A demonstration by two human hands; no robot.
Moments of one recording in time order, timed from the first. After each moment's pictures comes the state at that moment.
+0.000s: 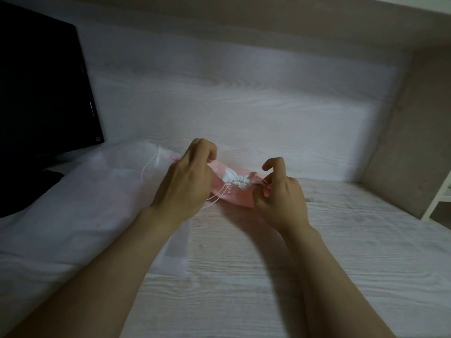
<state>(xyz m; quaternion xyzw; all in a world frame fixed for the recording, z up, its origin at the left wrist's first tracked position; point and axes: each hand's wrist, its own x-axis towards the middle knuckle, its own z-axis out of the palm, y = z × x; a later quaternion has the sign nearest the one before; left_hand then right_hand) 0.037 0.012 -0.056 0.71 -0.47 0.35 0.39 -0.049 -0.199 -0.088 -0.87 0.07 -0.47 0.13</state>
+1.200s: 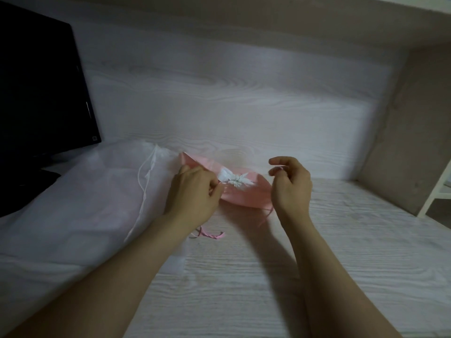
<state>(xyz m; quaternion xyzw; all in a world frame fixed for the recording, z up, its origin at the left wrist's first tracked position) 0.047 -0.014 -0.086 0.83 -0.37 0.26 0.32 -0.057 -0.189 -0.065 -0.70 0.19 -0.51 0.45</state>
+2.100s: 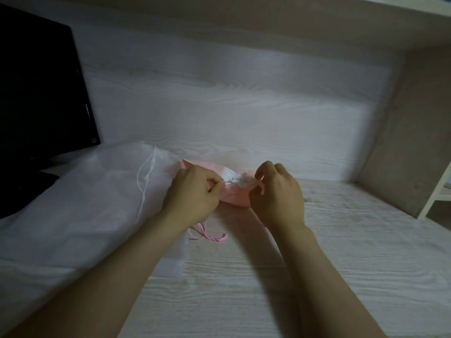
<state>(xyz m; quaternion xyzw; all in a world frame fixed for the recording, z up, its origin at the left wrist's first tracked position) 0.029 -0.005 -0.064 0.83 -0.36 0.18 0.40 -0.050 -0.181 -0.076 -0.87 0.16 -0.46 0.04</state>
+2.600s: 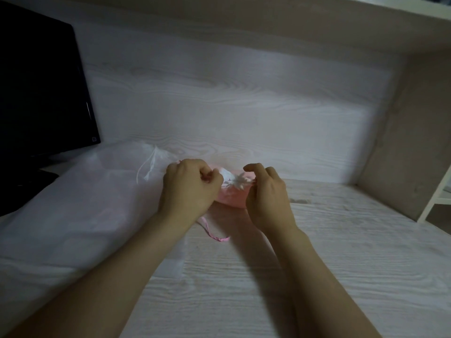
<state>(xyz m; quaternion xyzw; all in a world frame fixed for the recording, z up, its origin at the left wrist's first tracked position) 0.030 -0.007 -0.064 0.80 -0.29 0.26 0.46 -0.044 -0.172 -0.080 -0.88 0.10 -0.43 0.19</state>
